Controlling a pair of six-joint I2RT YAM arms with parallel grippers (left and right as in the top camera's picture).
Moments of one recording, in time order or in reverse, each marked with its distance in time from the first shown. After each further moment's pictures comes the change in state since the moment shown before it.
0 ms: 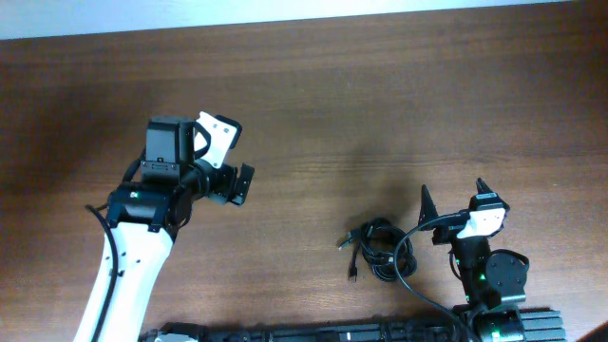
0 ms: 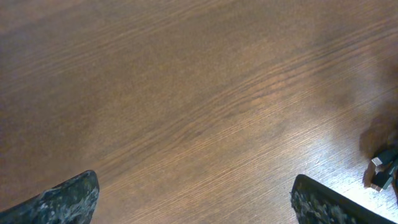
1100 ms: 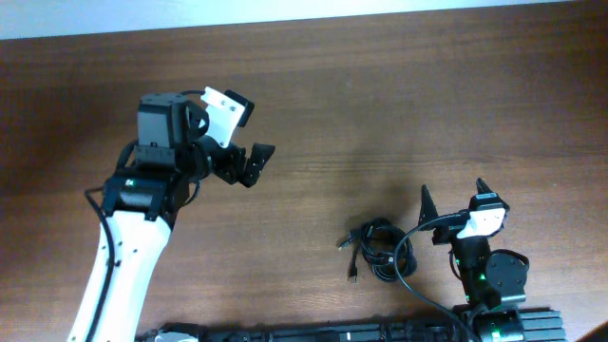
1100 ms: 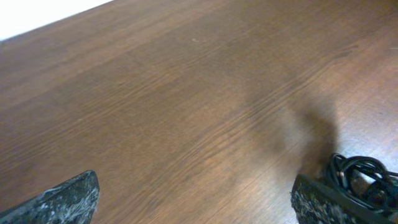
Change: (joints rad) left arm -0.001 0.051 0.100 0.107 0.267 0.023; right arm 0.000 0.000 0.000 0.000 0.000 0.000
